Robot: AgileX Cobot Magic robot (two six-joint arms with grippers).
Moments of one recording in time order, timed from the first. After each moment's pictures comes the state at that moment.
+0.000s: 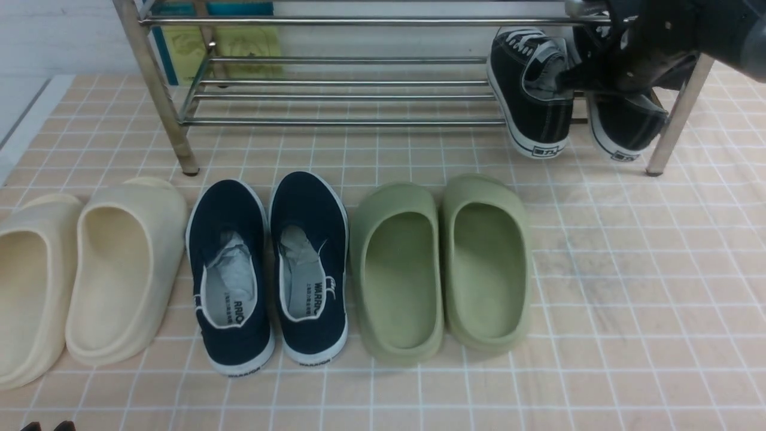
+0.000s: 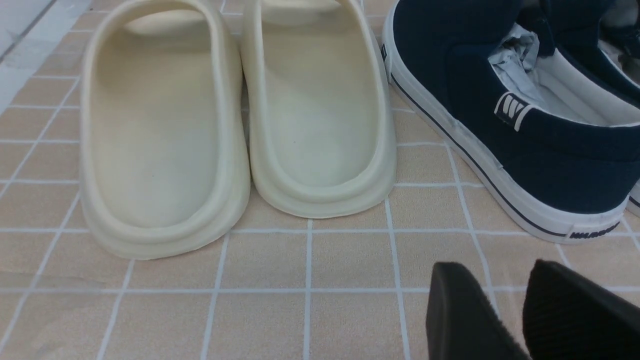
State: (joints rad) right arm 0.19 2.18 -2.00 -0.23 0.71 0.18; left arm -0.04 -0.01 0.02 0.00 0.37 0.00
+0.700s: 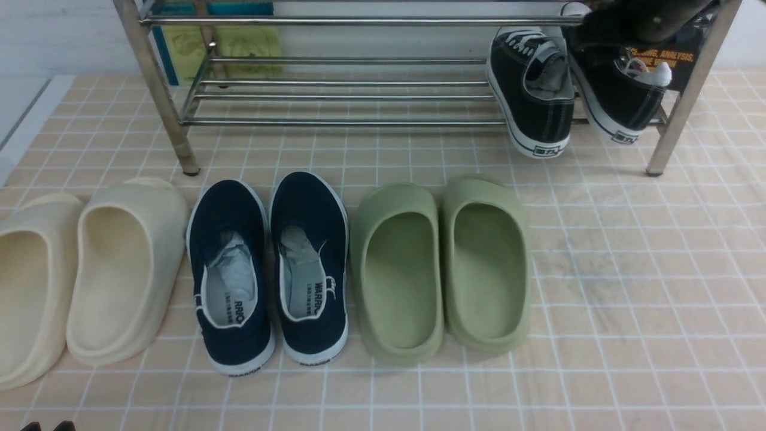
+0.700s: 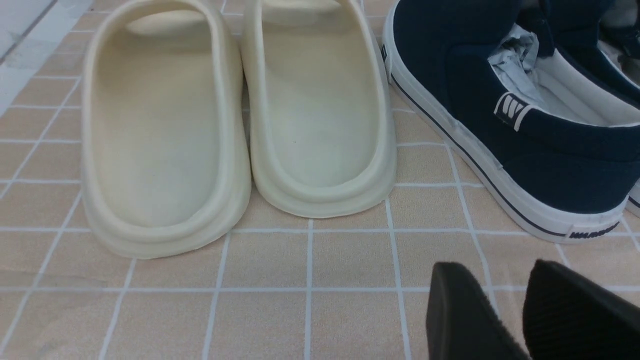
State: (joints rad) right arm 0.19 2.01 -2.11 -0.11 0.95 0.02; left arm -0.04 -0.01 0.02 0.00 0.37 0.00
